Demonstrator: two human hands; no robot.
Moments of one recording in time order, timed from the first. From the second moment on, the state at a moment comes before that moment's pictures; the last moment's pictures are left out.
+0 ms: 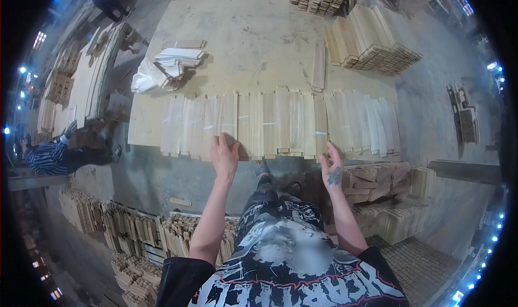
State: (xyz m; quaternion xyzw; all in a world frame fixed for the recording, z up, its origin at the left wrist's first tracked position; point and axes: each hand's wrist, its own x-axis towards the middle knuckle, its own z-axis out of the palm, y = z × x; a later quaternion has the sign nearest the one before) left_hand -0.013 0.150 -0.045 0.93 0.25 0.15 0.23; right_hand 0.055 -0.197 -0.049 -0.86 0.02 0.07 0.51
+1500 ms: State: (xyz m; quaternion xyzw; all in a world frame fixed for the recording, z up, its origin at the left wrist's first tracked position) left_hand -0.047 0.106 -0.035 0.54 0.40 -0.04 0.74; right_hand 0.033 -0.174 -0.022 -0.70 0.19 0.15 0.67
